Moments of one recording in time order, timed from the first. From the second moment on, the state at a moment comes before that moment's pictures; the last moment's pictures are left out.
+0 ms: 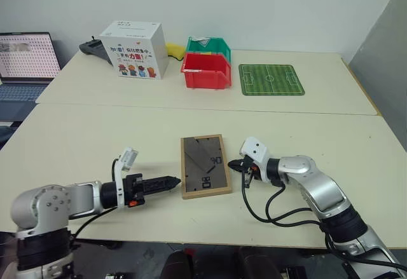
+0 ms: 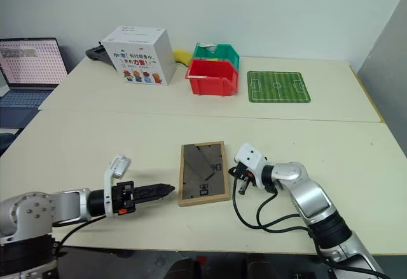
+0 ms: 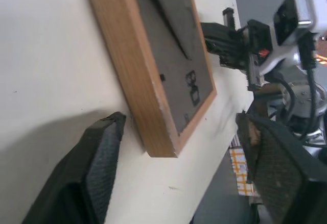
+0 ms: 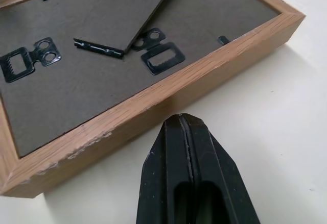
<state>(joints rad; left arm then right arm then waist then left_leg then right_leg) -0.24 0.55 0.41 -0.14 -0.91 1.56 -0.72 -0.45 -0.43 0.35 -0.15 0.11 0.63 0.78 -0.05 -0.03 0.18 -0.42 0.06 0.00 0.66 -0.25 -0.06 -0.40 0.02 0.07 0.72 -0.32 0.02</state>
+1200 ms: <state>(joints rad) -0.33 0.45 0.34 -0.06 -0.97 1.48 -0.59 -0.49 -0.42 0.30 -0.08 0.10 0.62 0.76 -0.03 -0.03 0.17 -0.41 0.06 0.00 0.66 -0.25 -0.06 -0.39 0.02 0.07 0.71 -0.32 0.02</state>
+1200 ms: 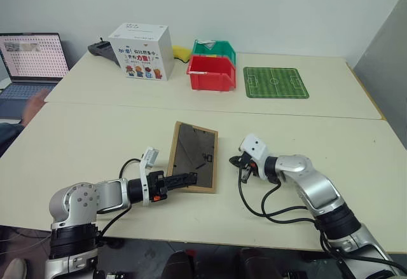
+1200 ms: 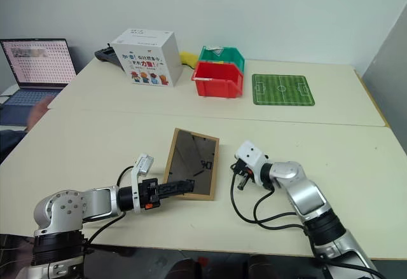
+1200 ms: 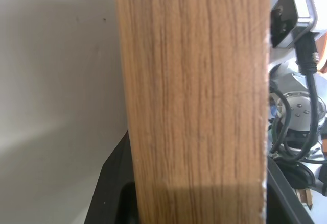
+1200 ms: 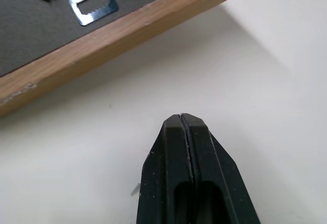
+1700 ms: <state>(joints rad) -0.52 0.46 0.34 -0.05 -0.99 1.42 -0.56 -0.77 -0.40 0.01 -0.11 0.51 0.97 0.83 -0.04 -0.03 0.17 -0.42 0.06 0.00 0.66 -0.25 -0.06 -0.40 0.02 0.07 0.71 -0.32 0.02</state>
